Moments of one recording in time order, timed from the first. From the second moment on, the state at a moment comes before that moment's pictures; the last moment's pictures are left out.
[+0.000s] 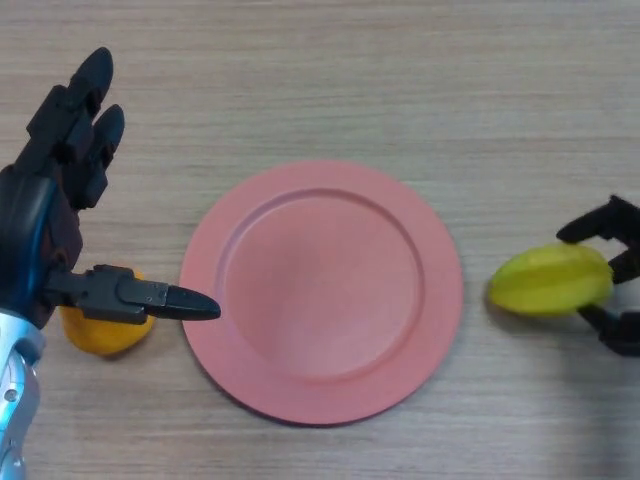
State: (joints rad) left arm -0.07 0.29 0.18 -0.44 -0.15 0.24 -0.18; right arm -0.04 -0.30 -0.09 -0.17 -0.58 0.11 0.12
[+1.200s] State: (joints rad) left arm -0.07 0.29 0.18 -0.45 -0.18 0.24 -0.18; right arm -0.05 -0.27 -0.07 -0.40 -0.27 0.09 0.31
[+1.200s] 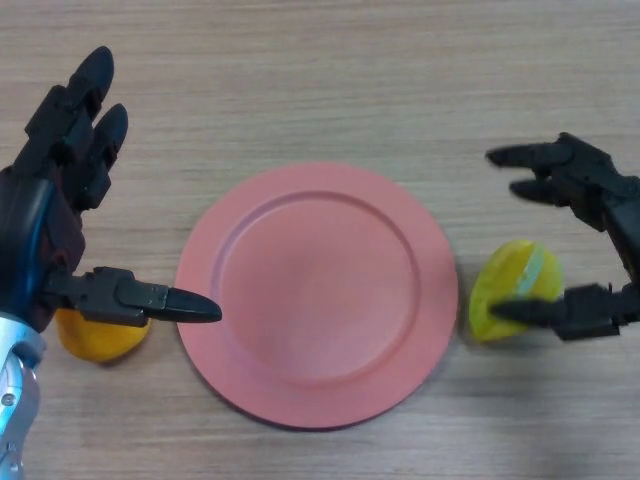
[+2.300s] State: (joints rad) left arm -0.06 0.29 0.18 -0.42 -0.18 0.24 -0.18; right arm -0.14 -0.24 0.03 -0.08 -0.51 0.21 0.18
